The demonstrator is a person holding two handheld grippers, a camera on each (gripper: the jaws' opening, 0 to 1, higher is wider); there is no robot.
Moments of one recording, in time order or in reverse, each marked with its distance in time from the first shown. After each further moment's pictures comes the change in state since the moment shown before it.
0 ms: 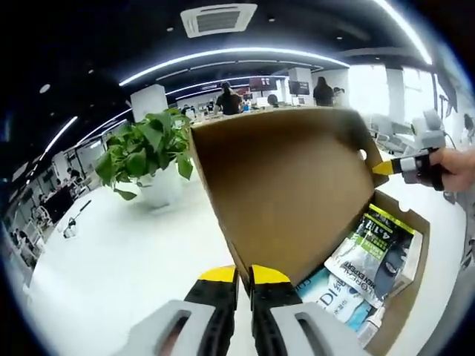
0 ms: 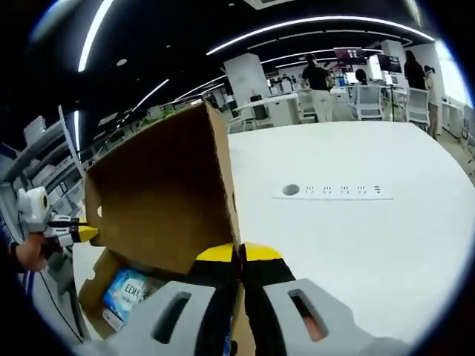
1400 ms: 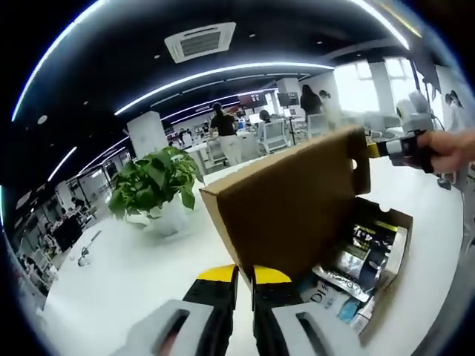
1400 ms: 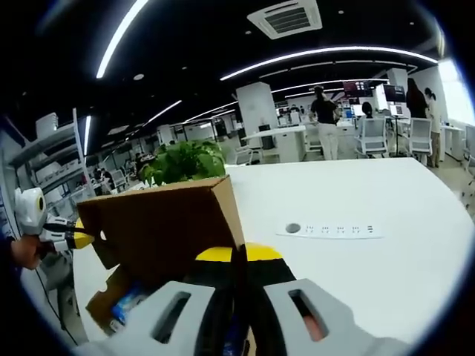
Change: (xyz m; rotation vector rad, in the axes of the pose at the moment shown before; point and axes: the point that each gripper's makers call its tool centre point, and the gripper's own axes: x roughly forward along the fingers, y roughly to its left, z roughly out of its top) left arm -0.035 -0.008 0.027 0.101 -0.105 0.025; right arm -0.035 0.019 0.051 -0.083 -0.169 0.024
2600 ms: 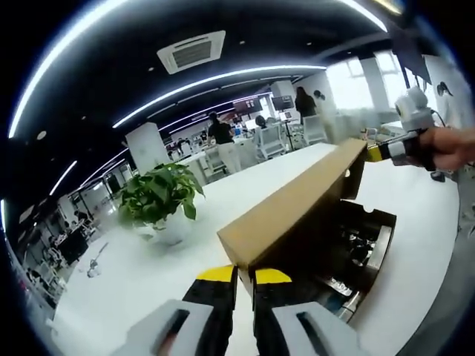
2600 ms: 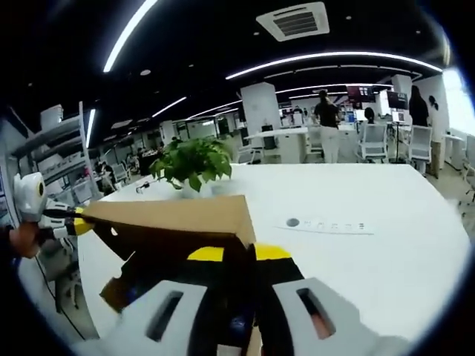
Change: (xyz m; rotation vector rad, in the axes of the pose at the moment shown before) left arm -0.049 -0.018 0.019 0.071 -0.040 0.012; right arm -0.052 0.016 0.000 -0.037 -0.002 -0.023
